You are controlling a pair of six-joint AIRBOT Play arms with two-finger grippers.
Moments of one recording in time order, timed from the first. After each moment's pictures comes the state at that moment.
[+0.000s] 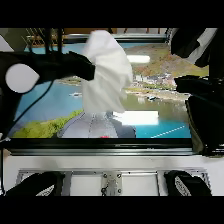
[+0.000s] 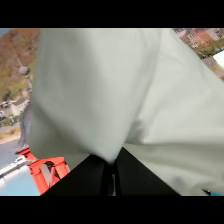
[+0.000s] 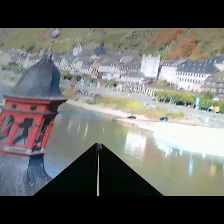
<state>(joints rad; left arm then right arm) -0.53 -1.15 1.58 1.53 -1.03 -1.57 -0.09 -0.81 1.07 -1.02 0.86 1.29</state>
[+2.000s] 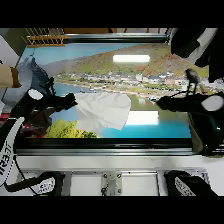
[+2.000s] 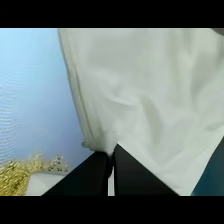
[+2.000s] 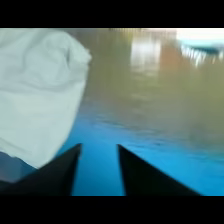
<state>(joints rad) 0.06 -1.36 1.00 0.90 -0.91 -1.47 -0.03 -1.04 0.89 -1.03 0.97 1.41</state>
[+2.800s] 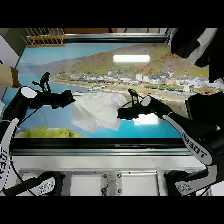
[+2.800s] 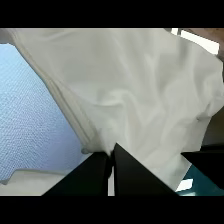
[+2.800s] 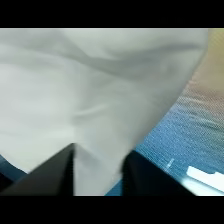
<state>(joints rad) 0.07 -1.31 1.01 0.90 -0.94 -1.45 0.37 -1.67 1.09 -0.82 0.80 1.40</state>
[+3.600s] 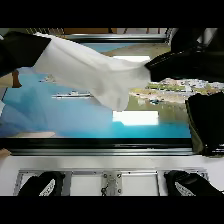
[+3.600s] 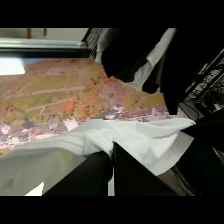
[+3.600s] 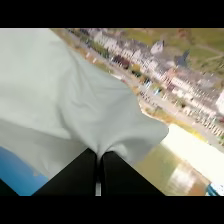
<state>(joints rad) -0.10 -0.84 1.53 0.87 -1.04 -1.45 0.31 -1.05 1.63 -1.24 1.17 1.40</state>
